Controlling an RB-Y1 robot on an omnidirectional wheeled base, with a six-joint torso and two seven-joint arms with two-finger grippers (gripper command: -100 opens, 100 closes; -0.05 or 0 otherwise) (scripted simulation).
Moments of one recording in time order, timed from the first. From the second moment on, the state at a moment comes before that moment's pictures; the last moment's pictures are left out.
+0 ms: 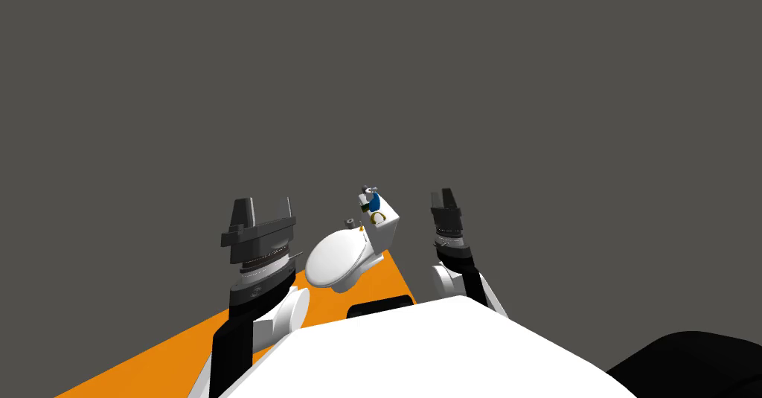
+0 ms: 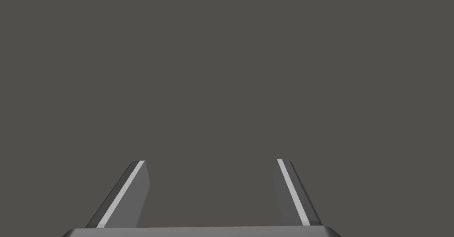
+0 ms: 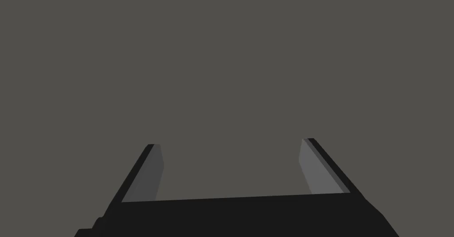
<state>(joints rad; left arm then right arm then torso) 0.49 -0.02 0.00 -2.37 0.03 -0.64 0.07 0.47 0.04 0.07 -2.27 0.11 -0.63 0.16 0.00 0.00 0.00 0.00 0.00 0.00</state>
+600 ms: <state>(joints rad) 0.49 -0.02 0.00 -2.37 0.03 -0.64 0.07 0.49 -0.13 0.09 -2.19 0.10 -0.60 0.16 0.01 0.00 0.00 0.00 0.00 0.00</state>
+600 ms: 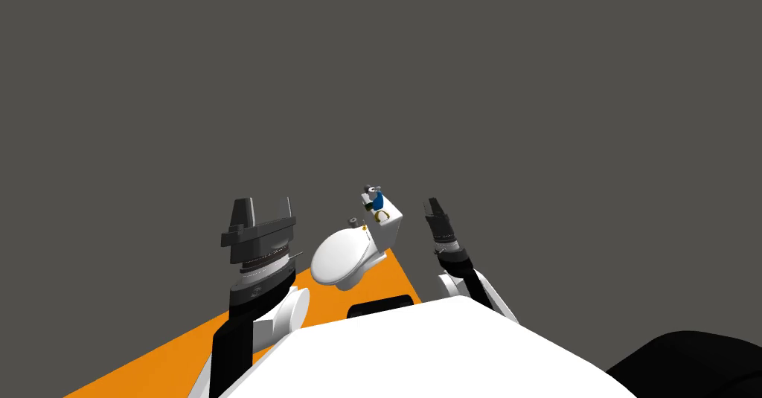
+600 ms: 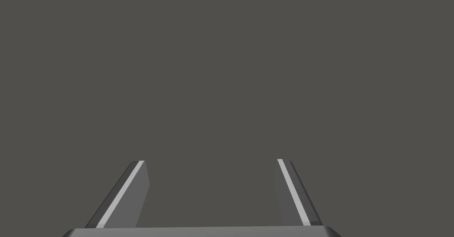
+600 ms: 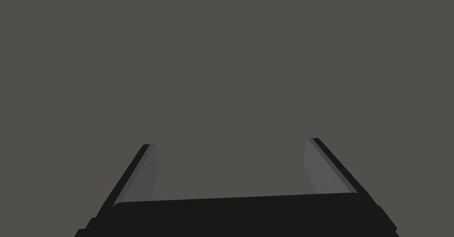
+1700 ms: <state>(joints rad) 0.49 -0.02 0.00 -2.37 0.03 -0.64 0.07 0.55 -0.29 0.15 -1.87 0.14 -0.48 0.12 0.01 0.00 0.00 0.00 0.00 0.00</state>
